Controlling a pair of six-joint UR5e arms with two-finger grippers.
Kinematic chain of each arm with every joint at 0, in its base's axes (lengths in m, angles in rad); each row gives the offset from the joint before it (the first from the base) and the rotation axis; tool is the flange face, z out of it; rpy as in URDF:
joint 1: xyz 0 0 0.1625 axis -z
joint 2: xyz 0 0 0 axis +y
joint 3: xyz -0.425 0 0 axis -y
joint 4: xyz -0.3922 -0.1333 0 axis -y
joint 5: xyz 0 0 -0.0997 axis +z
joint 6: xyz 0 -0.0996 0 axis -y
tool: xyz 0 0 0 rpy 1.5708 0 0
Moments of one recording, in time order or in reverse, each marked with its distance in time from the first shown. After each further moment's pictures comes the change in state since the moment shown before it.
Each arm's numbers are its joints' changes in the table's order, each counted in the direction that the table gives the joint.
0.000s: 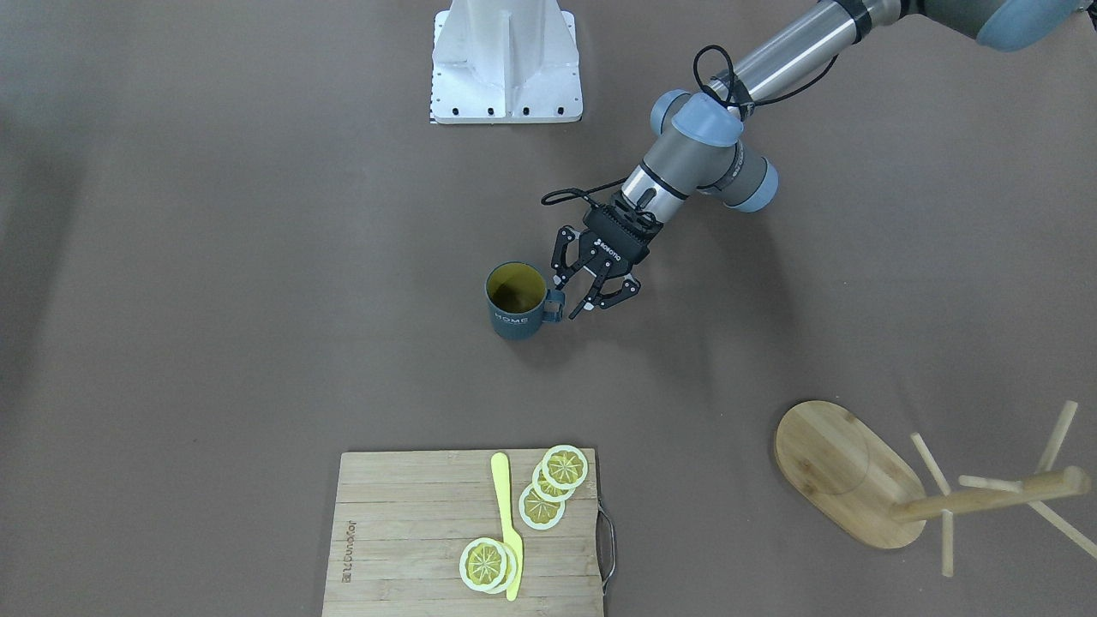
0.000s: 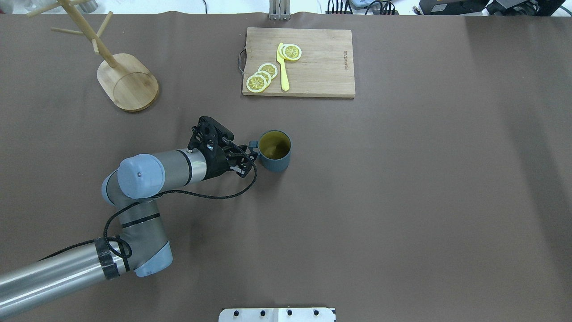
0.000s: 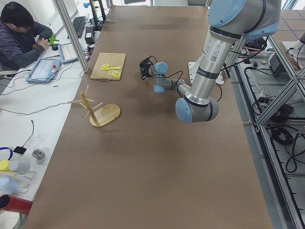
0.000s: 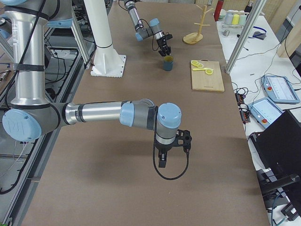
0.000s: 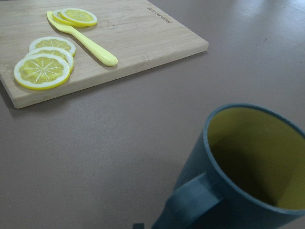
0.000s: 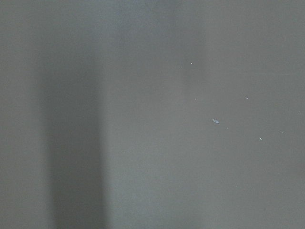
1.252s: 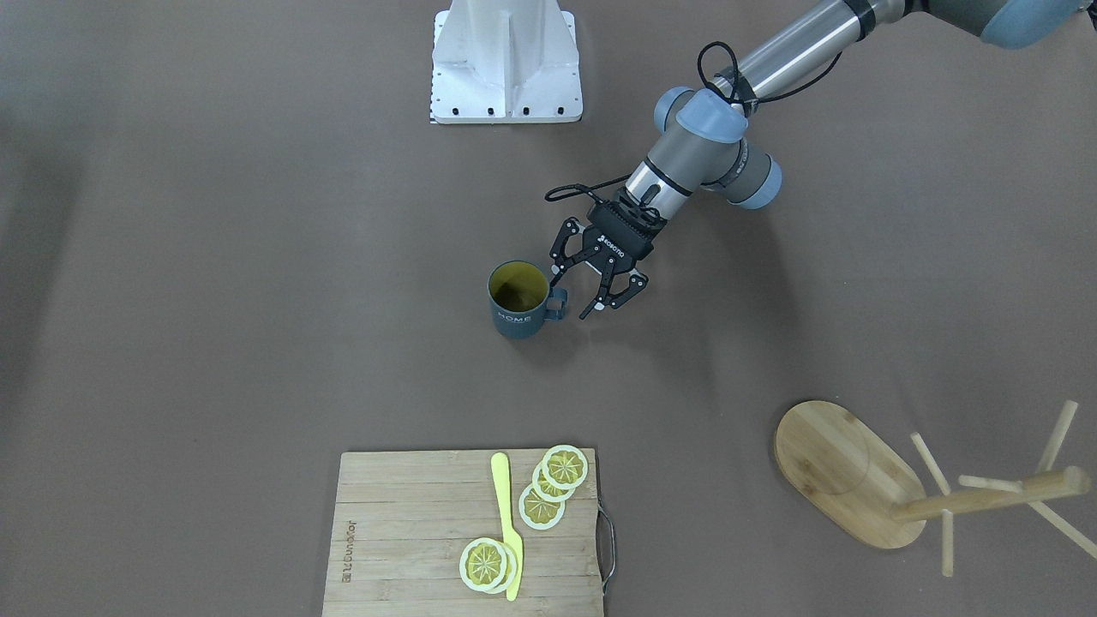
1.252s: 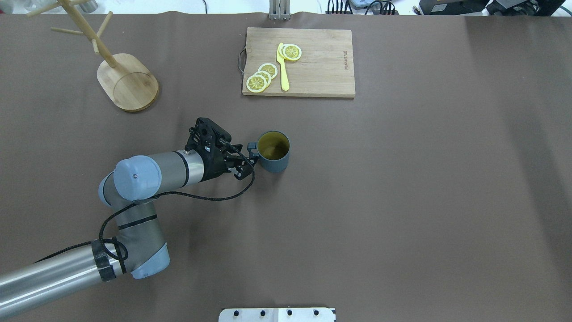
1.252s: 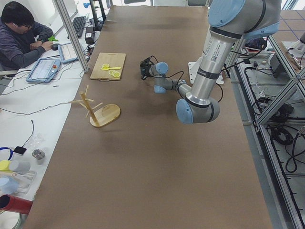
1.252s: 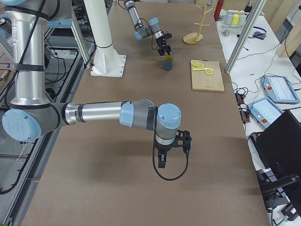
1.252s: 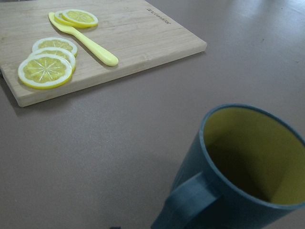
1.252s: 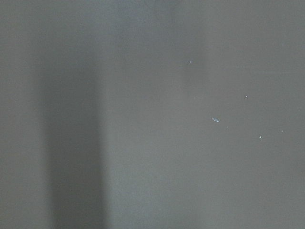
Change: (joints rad) left arm -0.002 -0.014 -0.019 0.000 0.001 0.001; right arm 0.000 0.002 -0.003 0.000 0.000 0.000
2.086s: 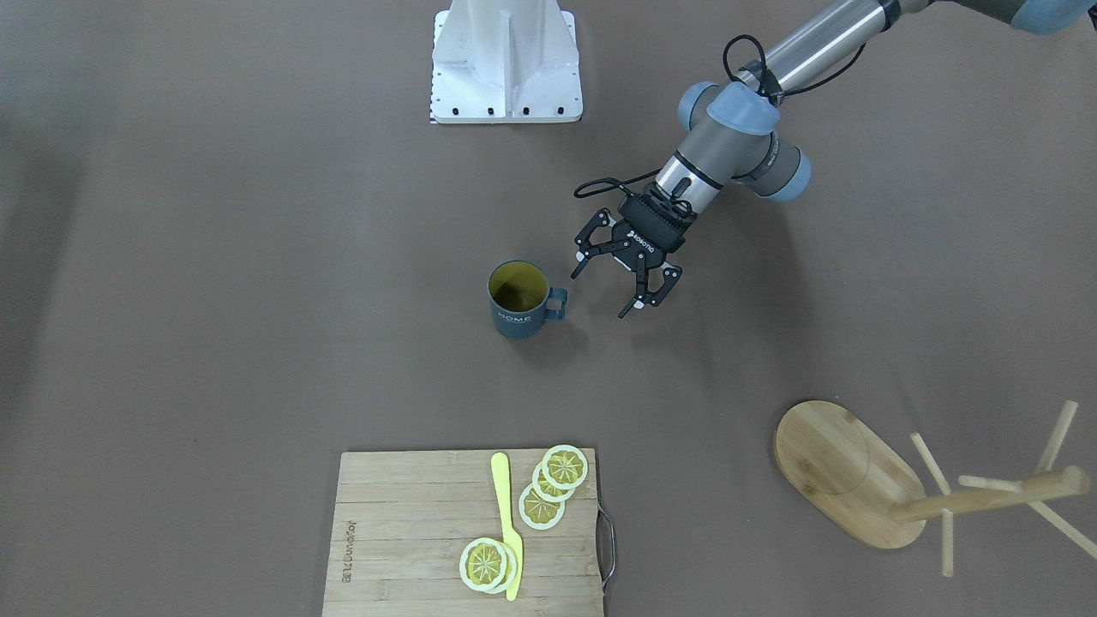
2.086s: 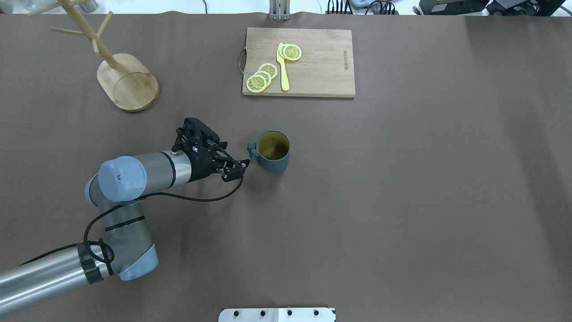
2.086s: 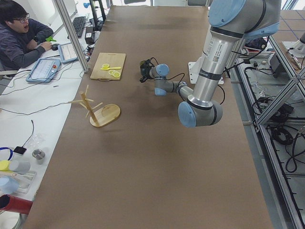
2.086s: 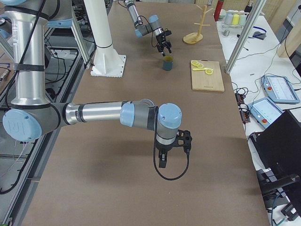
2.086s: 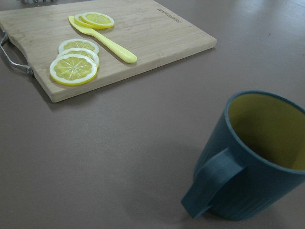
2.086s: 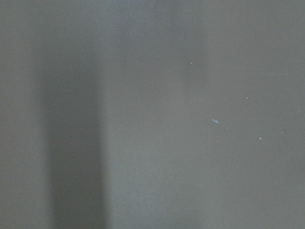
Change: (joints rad) left arm 0.007 -0.042 -0.037 0.000 0.002 0.017; right arm 0.000 -0.001 0.000 0.000 0.000 -0.001
